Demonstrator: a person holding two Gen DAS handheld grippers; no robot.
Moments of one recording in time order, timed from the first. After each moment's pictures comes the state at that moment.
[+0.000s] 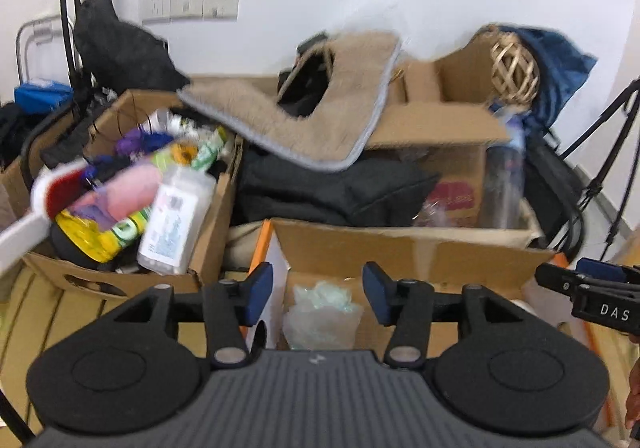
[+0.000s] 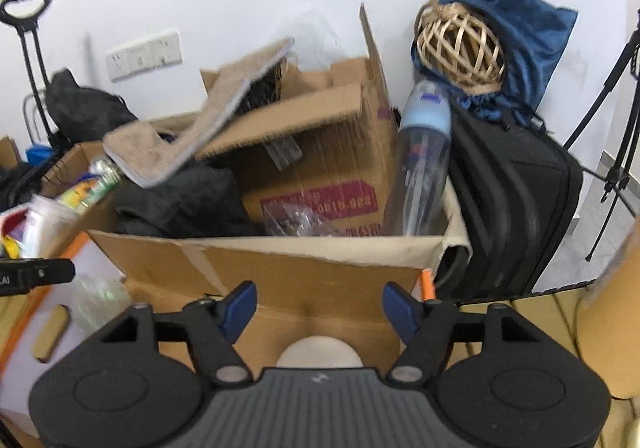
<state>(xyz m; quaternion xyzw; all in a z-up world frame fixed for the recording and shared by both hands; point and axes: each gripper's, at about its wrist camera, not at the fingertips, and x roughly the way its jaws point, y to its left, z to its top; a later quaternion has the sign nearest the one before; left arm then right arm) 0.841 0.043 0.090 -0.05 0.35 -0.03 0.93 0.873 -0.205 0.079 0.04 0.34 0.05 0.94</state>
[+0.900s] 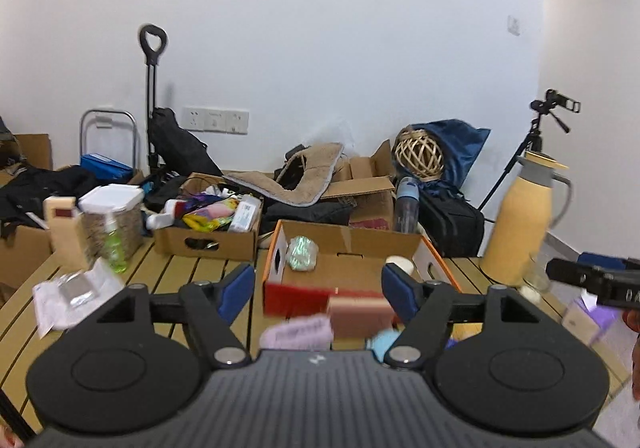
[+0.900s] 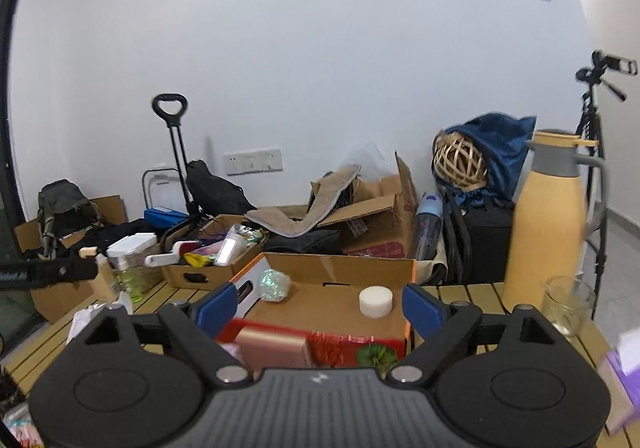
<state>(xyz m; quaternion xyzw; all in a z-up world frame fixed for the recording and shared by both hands) 0.420 0.053 0.177 -0.04 0.18 -0.05 0.98 0.482 -0.236 0.190 0.06 0.17 0.13 0.97</state>
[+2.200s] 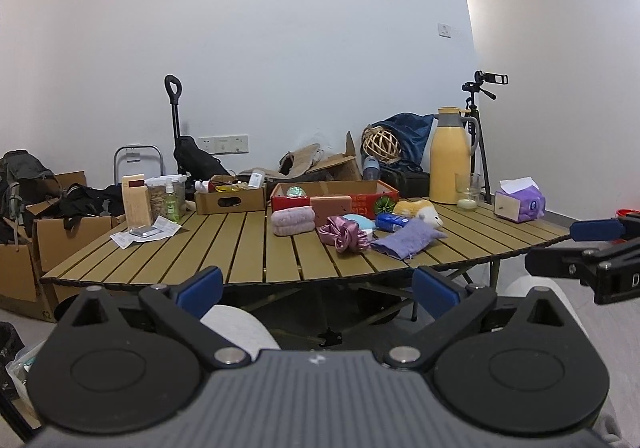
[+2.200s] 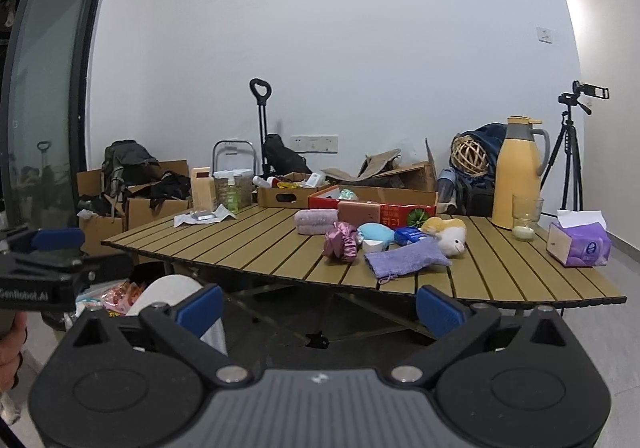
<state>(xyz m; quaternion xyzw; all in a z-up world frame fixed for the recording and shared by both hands) 0.060 0.034 0.064 0.03 0.11 -0.05 0.99 0.073 -0.191 0.082 0.01 0.13 0.16 0.98</state>
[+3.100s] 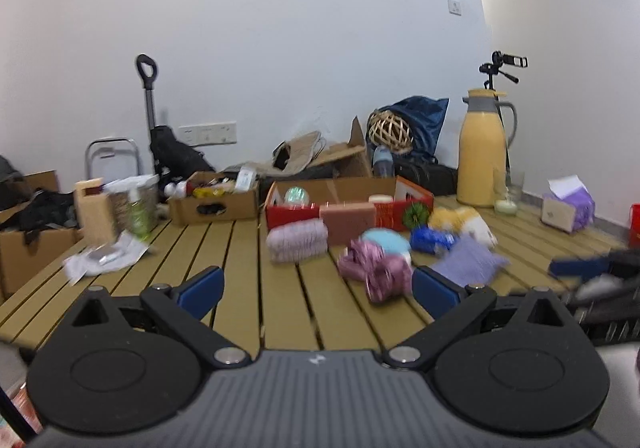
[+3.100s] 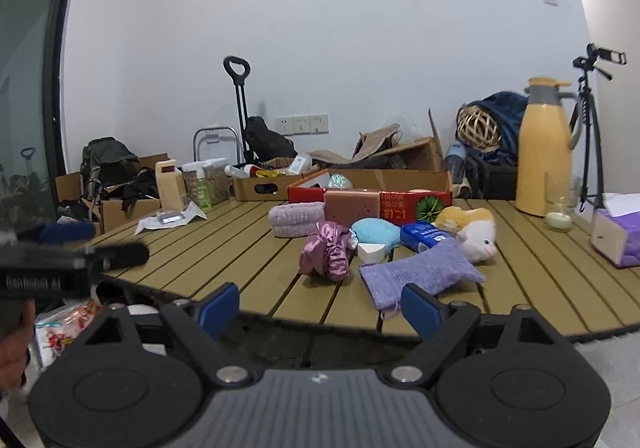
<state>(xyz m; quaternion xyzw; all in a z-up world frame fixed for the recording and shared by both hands) 0.285 0.049 0.062 0.03 0.13 -0.07 0.99 0.264 -0.170 0.053 0.04 0.17 0.16 0.97</state>
